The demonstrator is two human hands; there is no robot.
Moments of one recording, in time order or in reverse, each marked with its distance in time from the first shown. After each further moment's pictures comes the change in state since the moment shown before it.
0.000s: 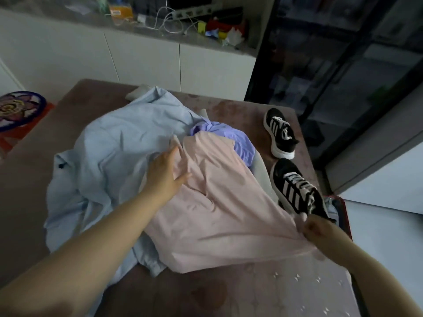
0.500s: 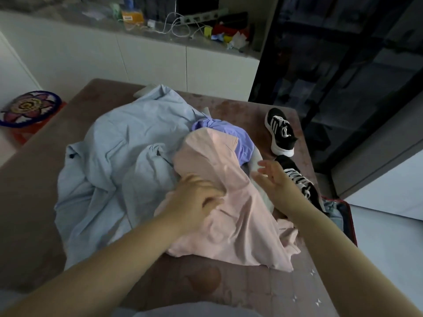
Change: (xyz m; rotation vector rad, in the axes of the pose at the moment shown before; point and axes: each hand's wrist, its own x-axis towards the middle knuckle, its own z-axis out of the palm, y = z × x) left_hand -0.075 0.065 0.000 -0.058 -0.026 0.553; right_hand 0.010 -0.103 -0.005 0.555 0.033 -0.217
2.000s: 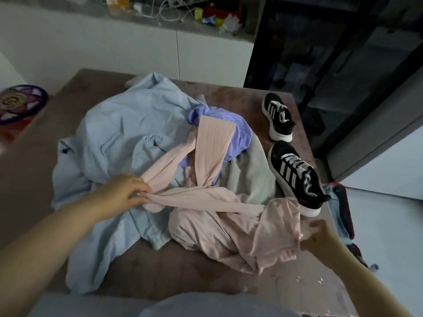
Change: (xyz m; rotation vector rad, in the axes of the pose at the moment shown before) left_hand -0.063 -0.099 -0.072 -0.053 -0.464 -0.311; right_hand -0.078 0.128 -0.026 -0.516 0.129 0.295
